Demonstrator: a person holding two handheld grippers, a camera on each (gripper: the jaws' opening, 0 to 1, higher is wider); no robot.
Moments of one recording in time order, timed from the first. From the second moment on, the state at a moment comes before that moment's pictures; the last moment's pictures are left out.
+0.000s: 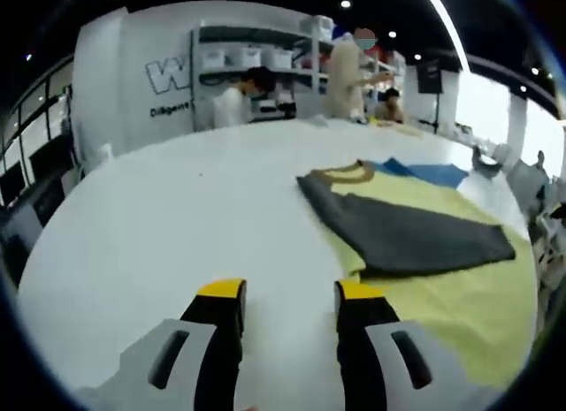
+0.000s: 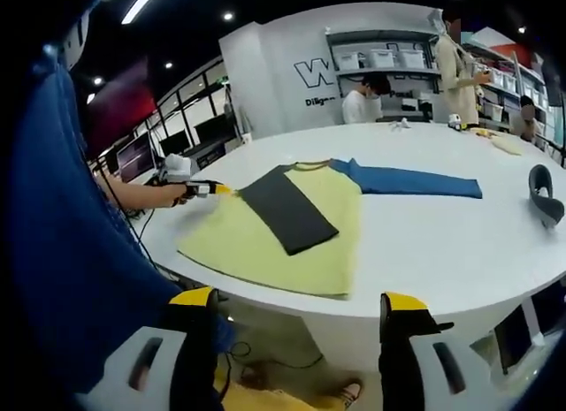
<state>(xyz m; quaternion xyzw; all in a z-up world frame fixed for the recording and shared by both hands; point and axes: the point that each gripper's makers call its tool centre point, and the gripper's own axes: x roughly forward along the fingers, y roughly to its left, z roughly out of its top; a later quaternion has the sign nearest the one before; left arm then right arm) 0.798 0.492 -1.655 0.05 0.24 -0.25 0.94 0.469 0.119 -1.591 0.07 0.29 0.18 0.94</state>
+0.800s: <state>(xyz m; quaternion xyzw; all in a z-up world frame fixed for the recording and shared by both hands) 0.816 0.462 -1.660 0.08 0.26 -0.26 0.93 0.461 0.116 -1.593 0.08 0.29 0.17 0.94</state>
